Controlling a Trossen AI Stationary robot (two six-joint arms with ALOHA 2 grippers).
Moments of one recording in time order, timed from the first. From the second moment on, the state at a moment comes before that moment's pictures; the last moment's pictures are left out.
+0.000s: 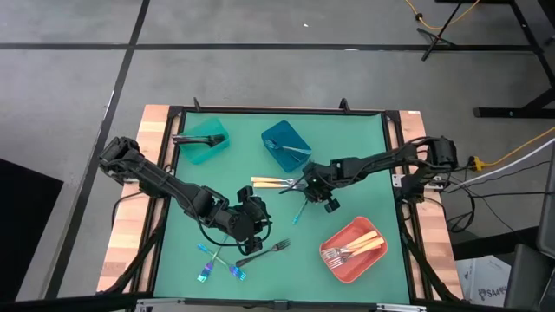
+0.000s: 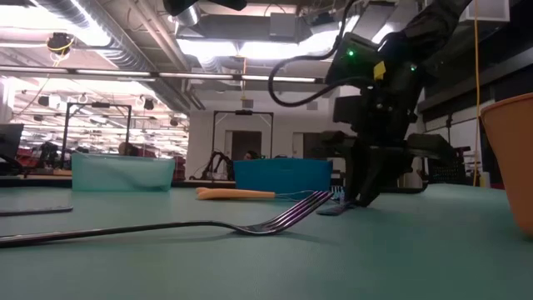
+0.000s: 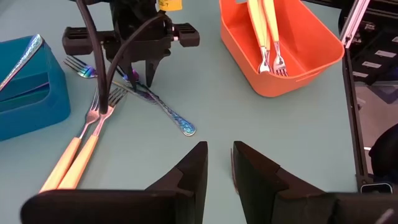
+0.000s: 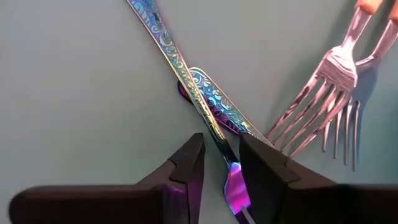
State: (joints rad) left arm -0.46 1.60 1.31 -0.52 -0.46 -0.57; right arm -0.03 1.70 0.84 -0.28 -0.12 -0.61
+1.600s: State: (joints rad) left arm -0.46 1.60 1.31 -0.52 -0.46 -0.57; right arm -0.03 1.72 0.84 -0.32 -0.17 -0.61
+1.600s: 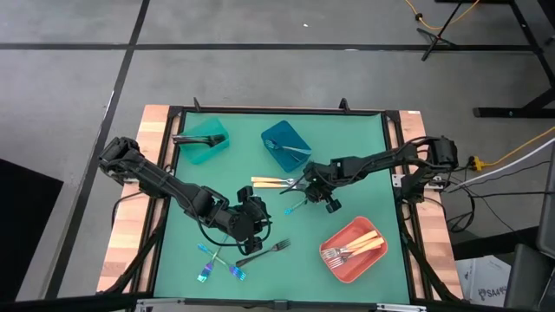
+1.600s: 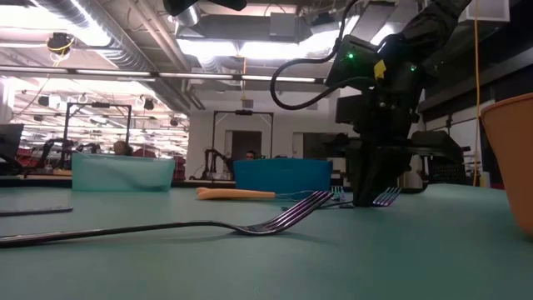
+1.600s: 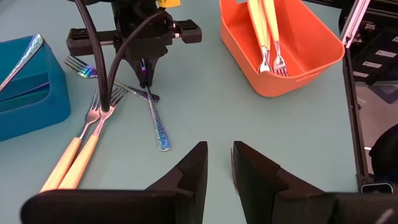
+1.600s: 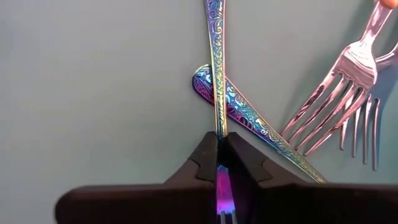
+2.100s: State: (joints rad) left arm -0.46 1.60 1.31 -0.53 -0.46 -0.61; right arm -0.03 1.70 0.84 -0.32 -0.17 -0.61
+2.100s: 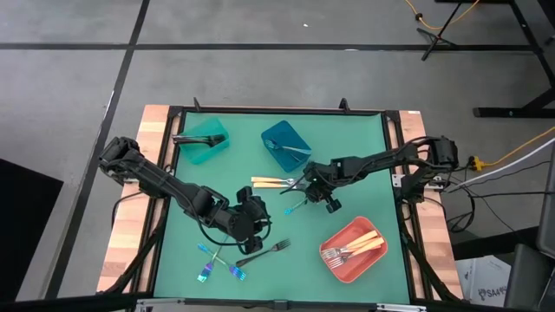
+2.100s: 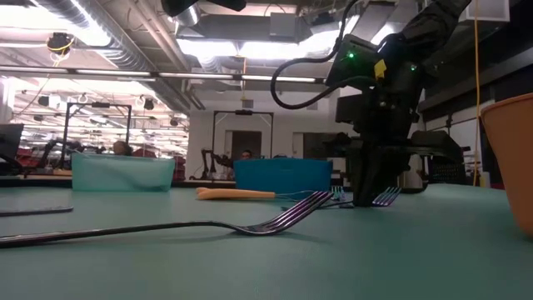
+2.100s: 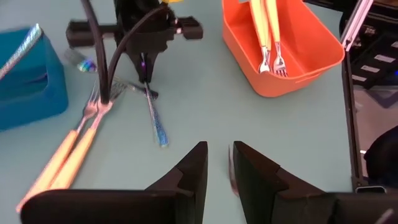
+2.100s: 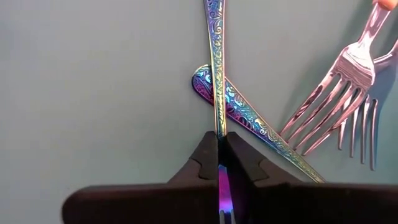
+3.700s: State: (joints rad) left arm -0.28 1.51 1.31 -0.77 -0.25 -0.95; right arm 0.15 1.65 1.09 -0.31 0.19 -0.95
